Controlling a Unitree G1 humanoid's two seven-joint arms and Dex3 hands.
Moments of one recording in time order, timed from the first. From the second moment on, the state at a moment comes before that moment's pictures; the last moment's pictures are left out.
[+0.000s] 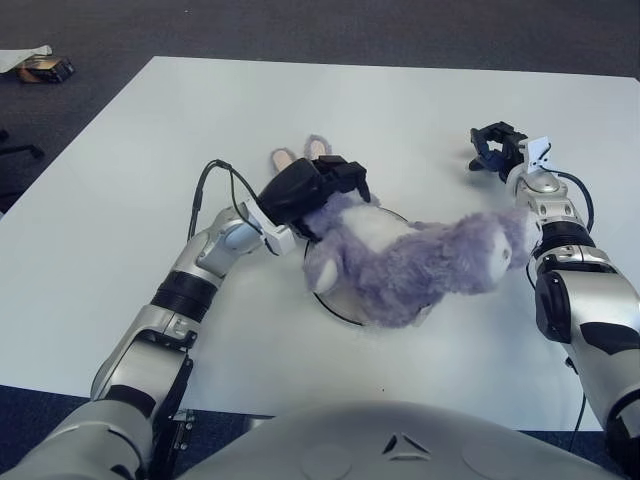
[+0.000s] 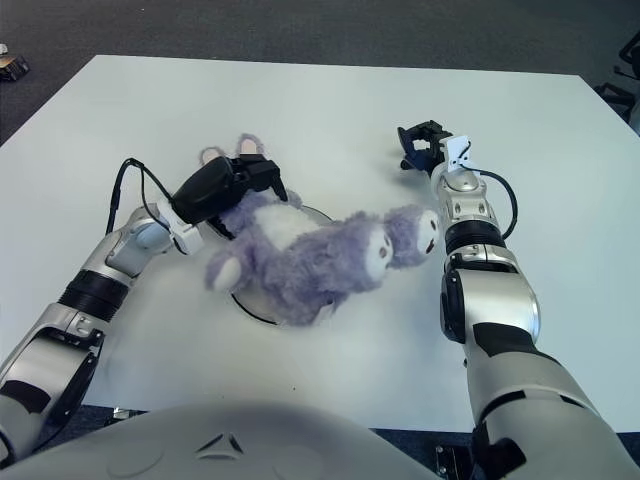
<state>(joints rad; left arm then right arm) -0.43 0.35 -0.28 0.32 0.54 -0.91 -0.03 -0.80 -0.40 -0.10 1.10 -0.02 -0.02 0.16</state>
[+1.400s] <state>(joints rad) -0.45 0.42 -0.33 0.27 0.59 -0.87 -0.13 -0.81 -0.40 -0.11 1.12 -0.01 -0.02 0.16</state>
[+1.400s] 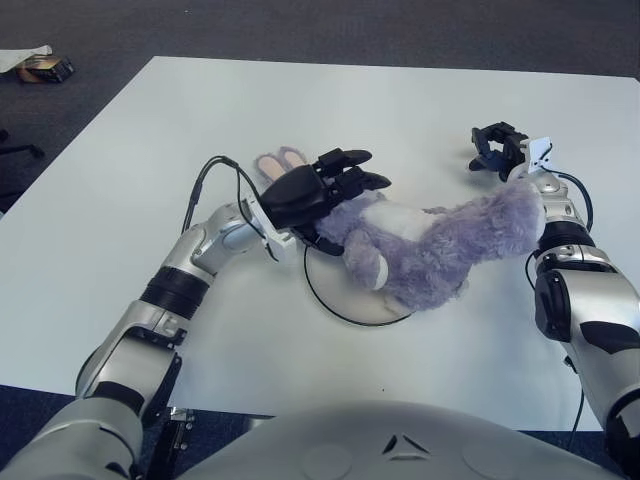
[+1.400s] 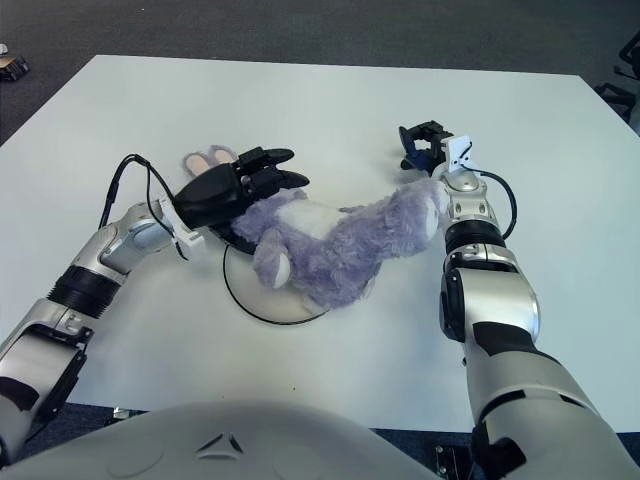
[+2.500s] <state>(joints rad) -0.72 0.52 -0.41 0.64 -0.31 -0.98 -1.04 -0.81 -0.42 -0.12 1.12 -0.01 -0.03 0.16</state>
